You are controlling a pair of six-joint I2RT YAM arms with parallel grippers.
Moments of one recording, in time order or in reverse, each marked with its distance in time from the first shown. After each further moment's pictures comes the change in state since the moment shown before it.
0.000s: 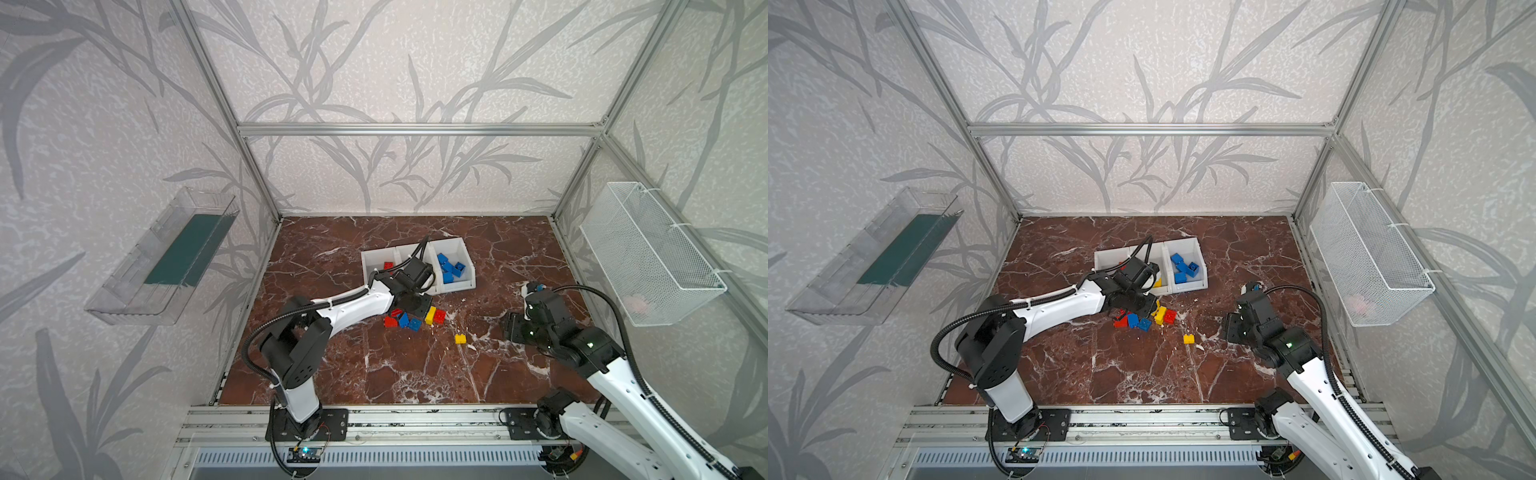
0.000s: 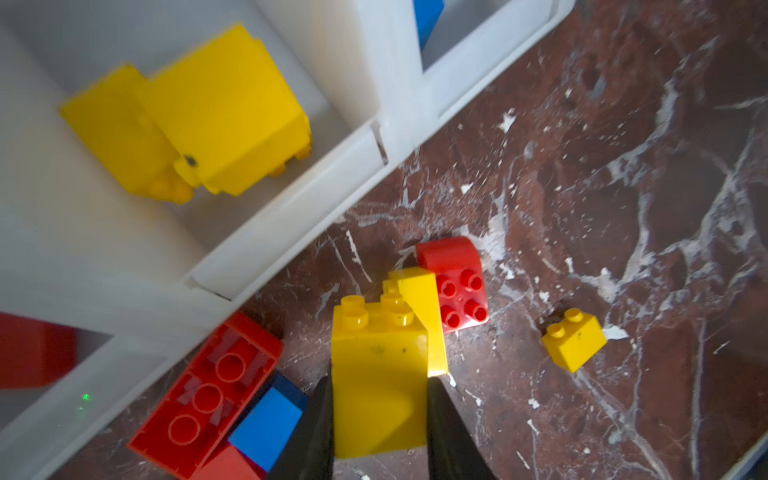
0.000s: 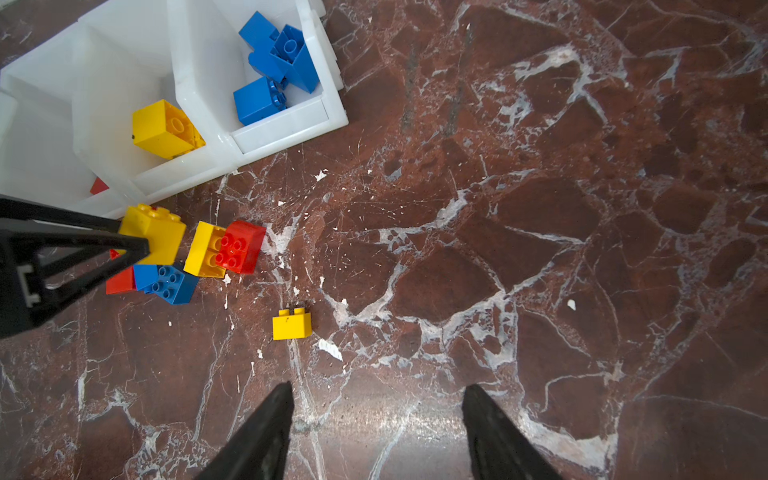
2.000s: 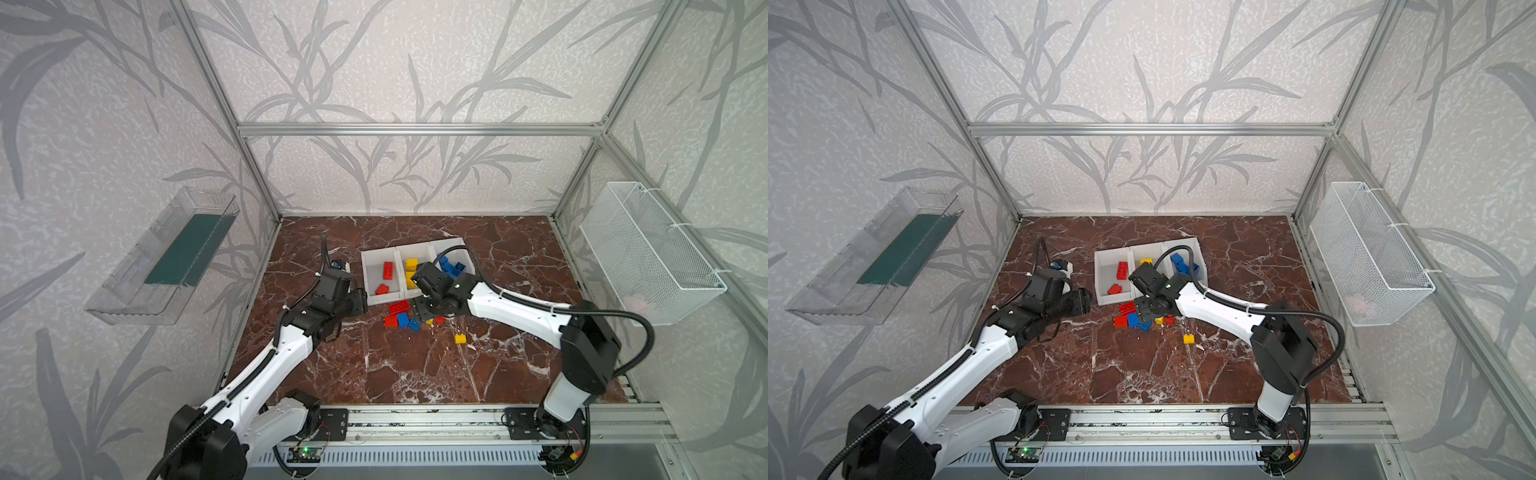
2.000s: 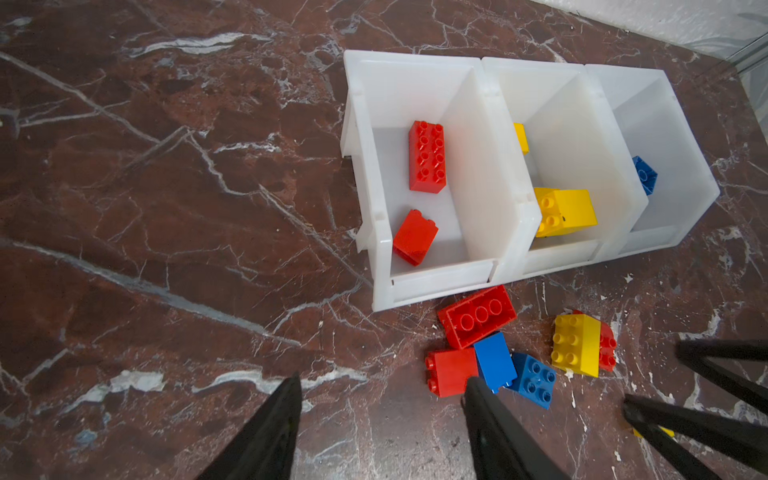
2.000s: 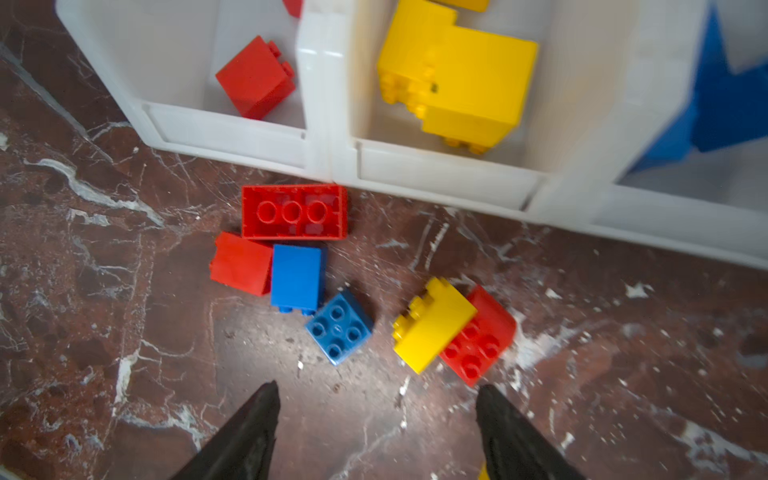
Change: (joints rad) left arm 0.354 -0.742 -0.533 0.027 -0.126 -0.177; right arm 0.430 1.036 0.618 0.210 0.009 -0.072
